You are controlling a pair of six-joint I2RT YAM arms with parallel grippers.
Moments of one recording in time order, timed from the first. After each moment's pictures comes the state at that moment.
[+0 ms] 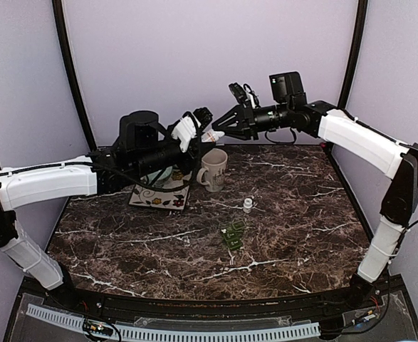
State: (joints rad) left arm -0.90 1.51 1.24 0.12 -0.05 0.37; right arm 0.62 1.76 1.73 -0.37 -0.88 0.60
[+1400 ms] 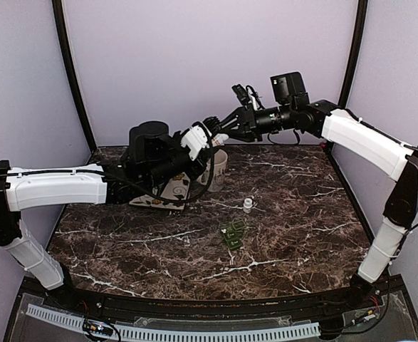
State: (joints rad) left arm -0.96 1.55 1.20 0.25 -0.25 0.47; right arm 0.63 1.73 1.71 -0.44 -0.79 0.55
